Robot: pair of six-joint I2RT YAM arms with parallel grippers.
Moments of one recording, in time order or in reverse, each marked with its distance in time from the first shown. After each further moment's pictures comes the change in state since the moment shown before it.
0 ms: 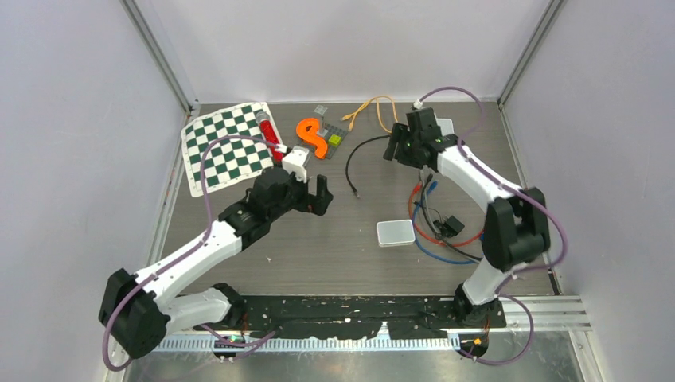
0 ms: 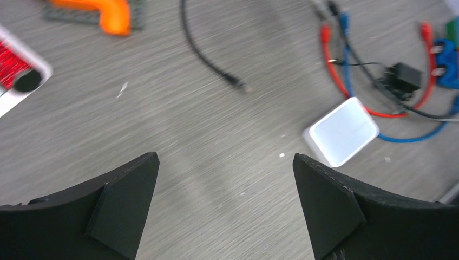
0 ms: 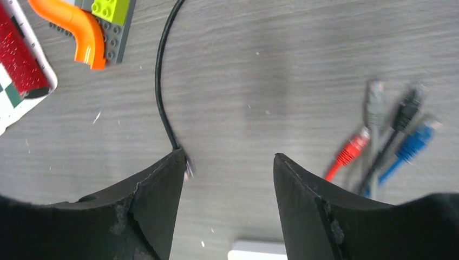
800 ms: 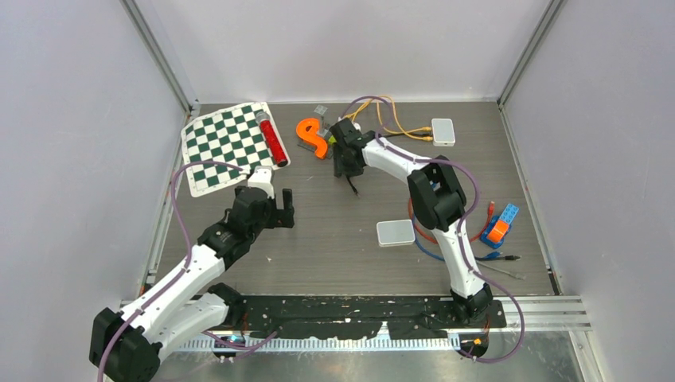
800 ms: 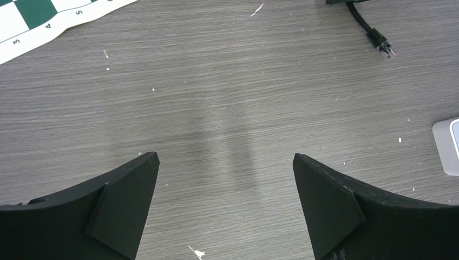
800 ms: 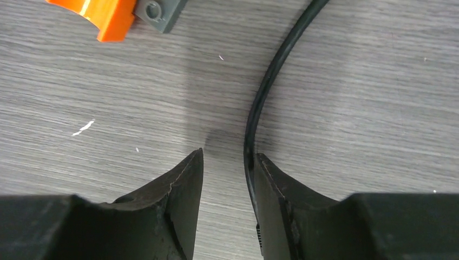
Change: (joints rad) left arm 0.140 -0.275 -0.233 -0.214 -0.283 -0.058; right arm 0.277 0.708 0.614 -0.175 0.080 -0.018
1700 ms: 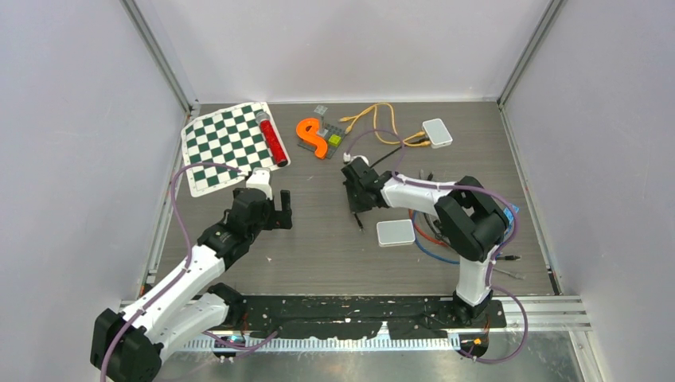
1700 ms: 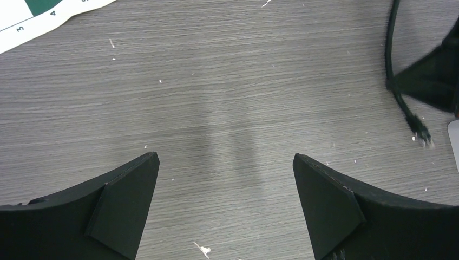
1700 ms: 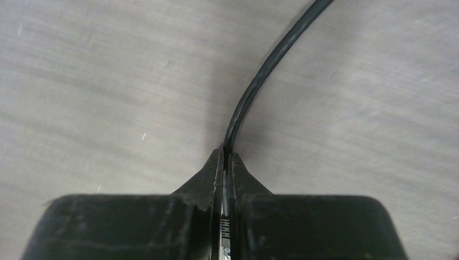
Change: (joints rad) left arm 0.023 -0.008 -0.021 -0.010 0.004 0.000; right arm 0.106 -0.386 -0.642 0.267 0.029 -0.061
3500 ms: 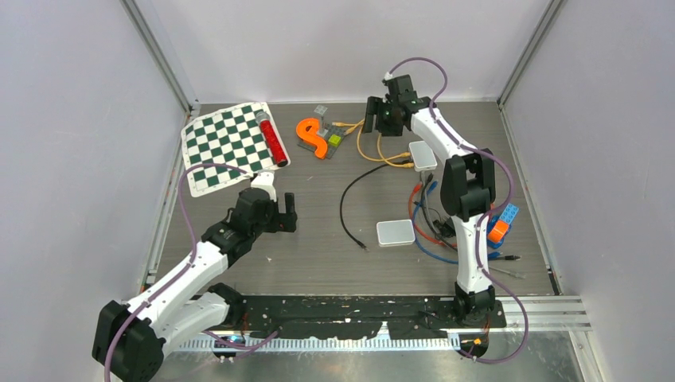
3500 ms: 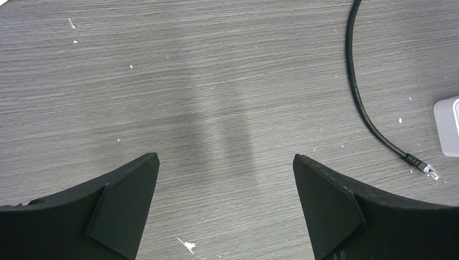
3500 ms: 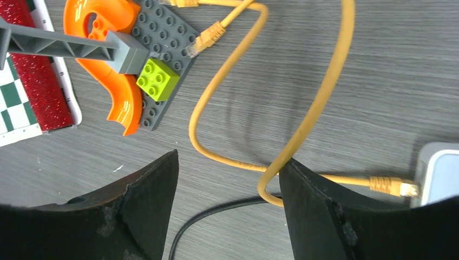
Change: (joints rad) left arm 0.006 0.051 -0.007 0.005 0.085 -0.031; right arm -0.408 0.335 0.819 -0.288 -0.285 -0.071
